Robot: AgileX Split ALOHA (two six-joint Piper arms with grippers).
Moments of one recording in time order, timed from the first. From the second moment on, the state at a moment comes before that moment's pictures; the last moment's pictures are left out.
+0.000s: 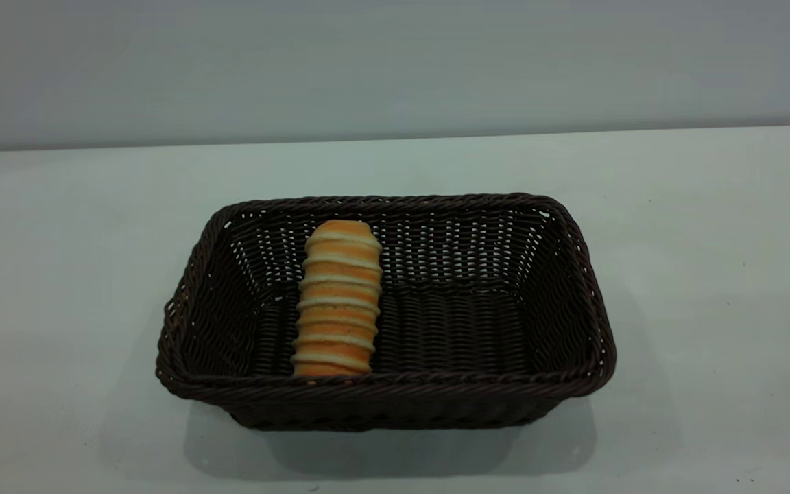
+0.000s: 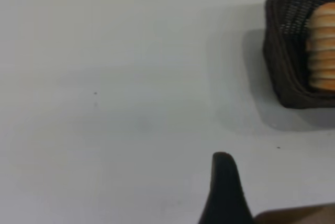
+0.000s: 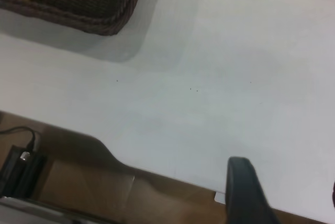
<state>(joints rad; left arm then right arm) -0.32 0.12 -0.61 0.16 1.12 -0.24 -0.01 0.32 -0.60 0.21 1.21 -0.30</state>
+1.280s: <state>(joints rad) -0.32 0.06 -0.49 0.06 1.14 -0.05 -0.01 0.20 -0.48 0.15 1.14 -0.29</state>
